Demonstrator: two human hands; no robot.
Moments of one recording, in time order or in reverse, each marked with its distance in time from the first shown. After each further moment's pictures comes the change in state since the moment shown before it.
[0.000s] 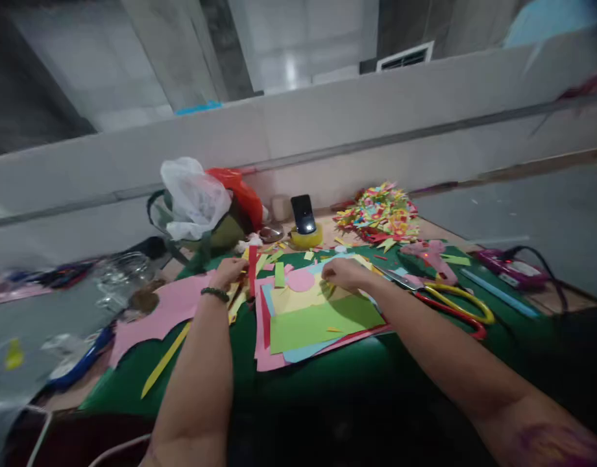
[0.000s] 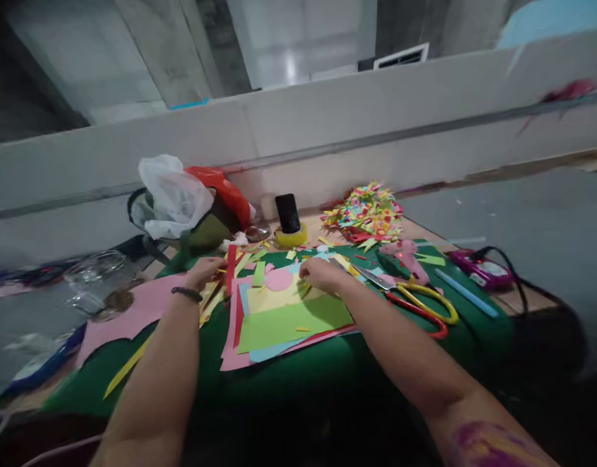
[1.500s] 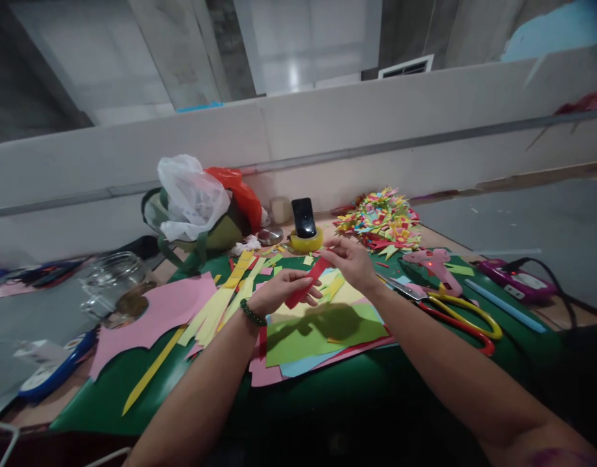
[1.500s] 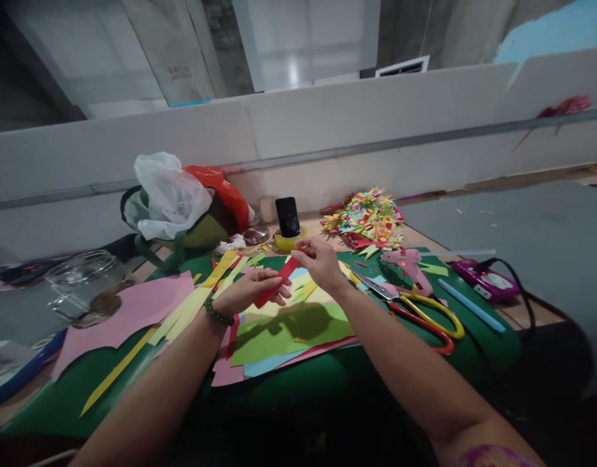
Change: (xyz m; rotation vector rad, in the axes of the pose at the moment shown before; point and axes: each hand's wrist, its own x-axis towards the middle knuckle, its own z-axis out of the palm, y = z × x) left_hand -0.080 0.010 0.081 -0.033 -0.883 0.131; right_hand -0.002 -0.019 -0.008 0.951 0.609 -0.205
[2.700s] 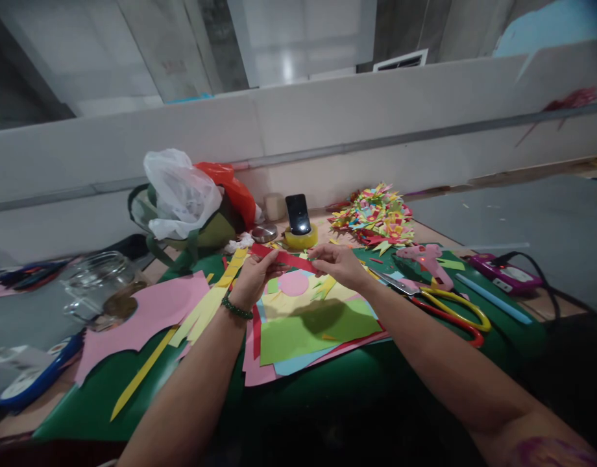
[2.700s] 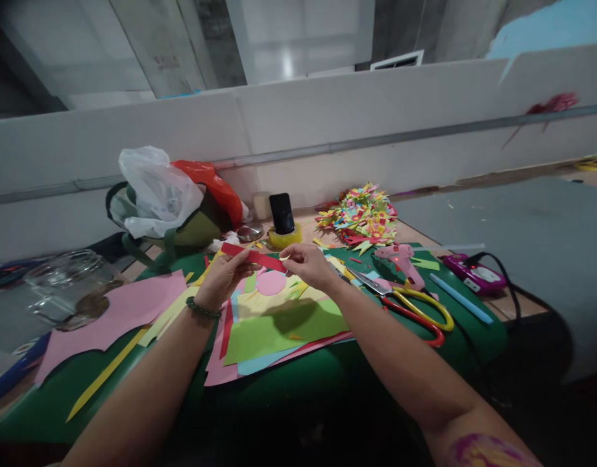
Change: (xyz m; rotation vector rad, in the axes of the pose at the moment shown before) left_hand 0.012 -0.003 -0.023 -0.250 0.562 0.212; right_hand -0.005 -0.007 0.000 0.046 -0.247 0.121
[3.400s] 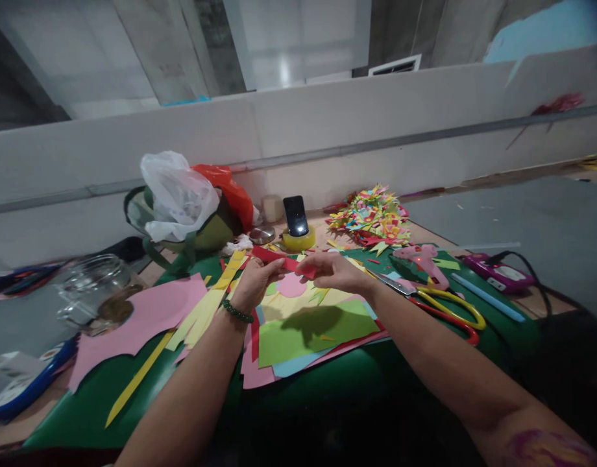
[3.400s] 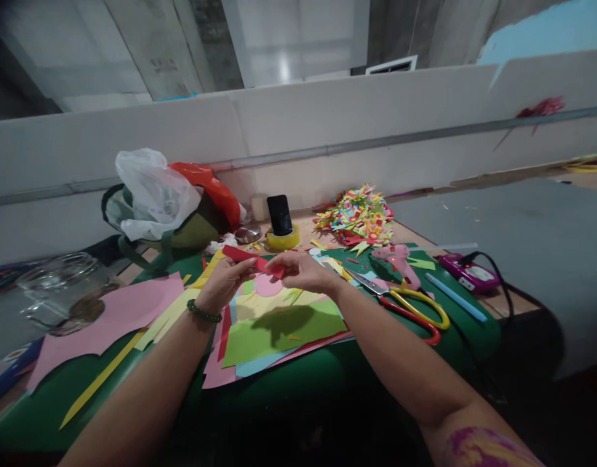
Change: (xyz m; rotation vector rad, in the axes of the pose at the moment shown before) left_hand -0.002 -0.004 0.001 -0.015 -0.081 0.015; right_hand -0.009 -0.009 -0.006 0.102 -0.379 -0.033
